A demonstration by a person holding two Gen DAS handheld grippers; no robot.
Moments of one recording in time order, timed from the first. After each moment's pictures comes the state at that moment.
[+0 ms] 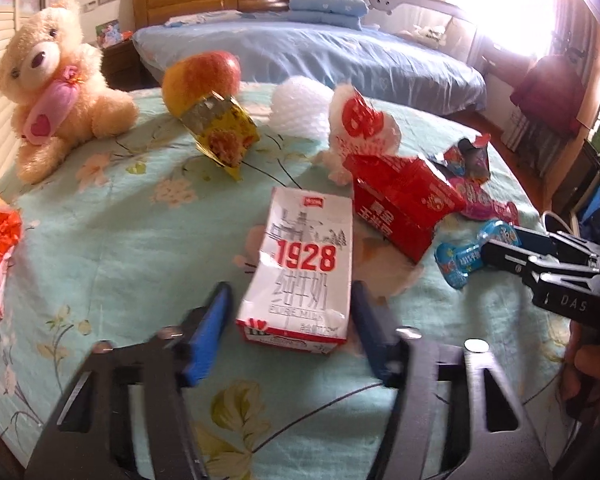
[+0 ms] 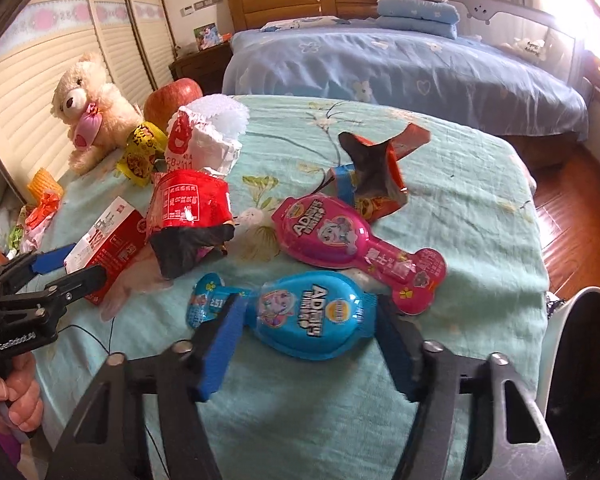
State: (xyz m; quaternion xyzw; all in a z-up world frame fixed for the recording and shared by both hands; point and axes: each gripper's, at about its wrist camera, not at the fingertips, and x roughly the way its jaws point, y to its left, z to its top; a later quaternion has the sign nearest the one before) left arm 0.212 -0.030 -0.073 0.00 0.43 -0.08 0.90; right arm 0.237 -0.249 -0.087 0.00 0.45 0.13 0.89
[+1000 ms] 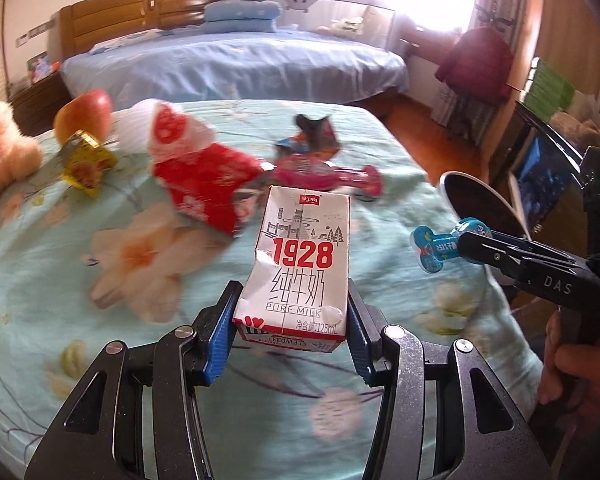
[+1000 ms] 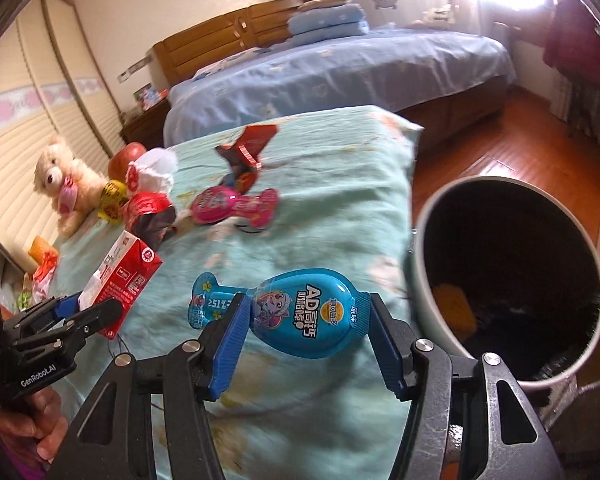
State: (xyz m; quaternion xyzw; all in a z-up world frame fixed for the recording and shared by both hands) left arm 0.160 -0.131 -0.050 0.03 0.40 -0.20 0.89; right arm 0.149 -0.348 -0.072 0.12 0.41 0.03 0.90
